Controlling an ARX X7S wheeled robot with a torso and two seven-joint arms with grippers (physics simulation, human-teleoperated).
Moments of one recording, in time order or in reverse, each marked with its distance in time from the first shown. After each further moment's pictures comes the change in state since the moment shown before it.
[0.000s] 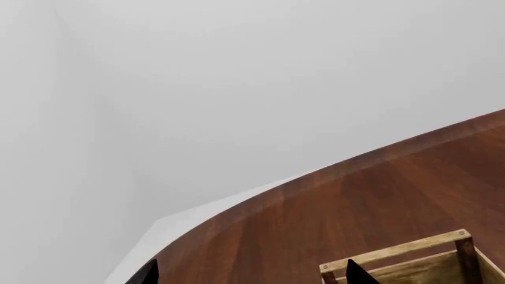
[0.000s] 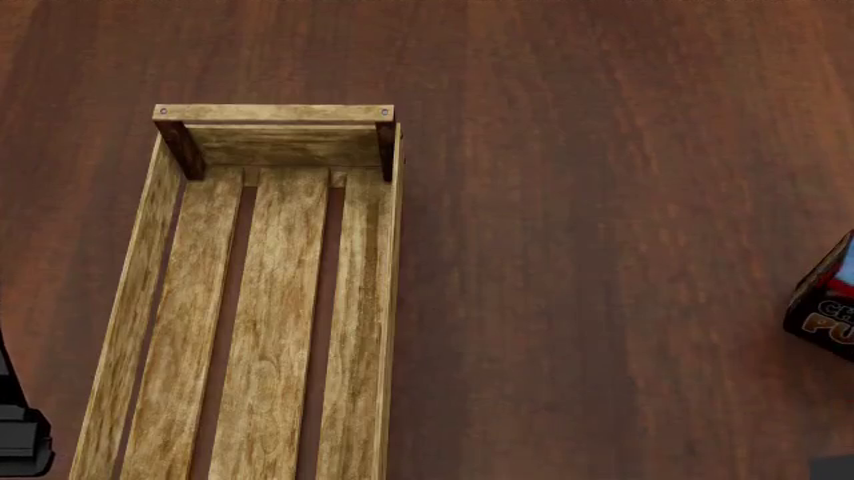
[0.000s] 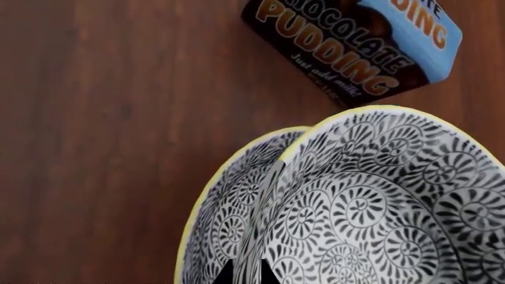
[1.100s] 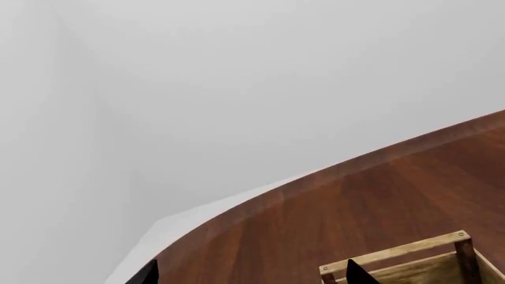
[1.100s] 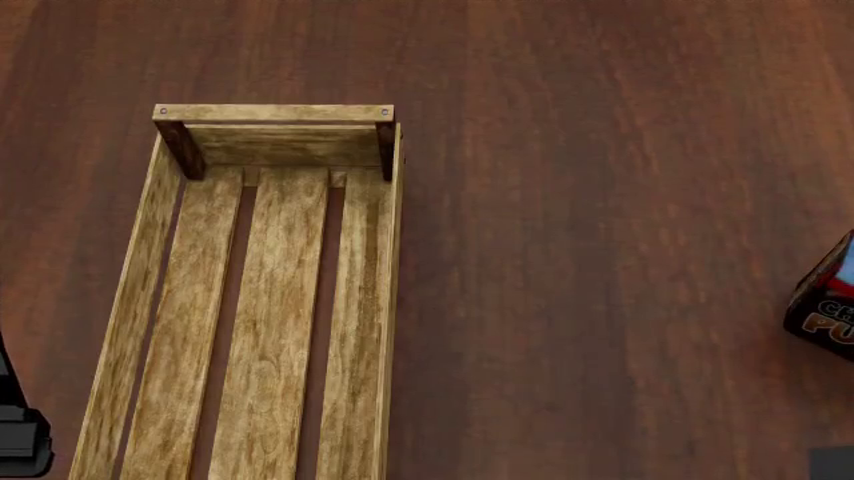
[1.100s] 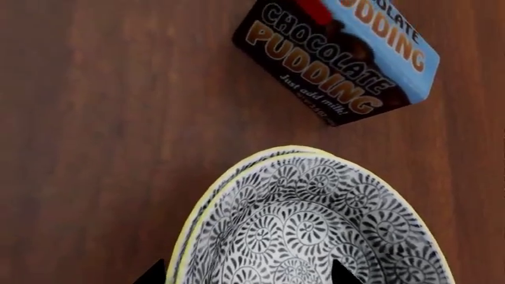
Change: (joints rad) left arm -0.003 -0.008 0.006 0.009 -0.005 -0.008 -0.009; right arm -0.003 -0.005 0.009 -0.005 -0.043 -0.015 0.013
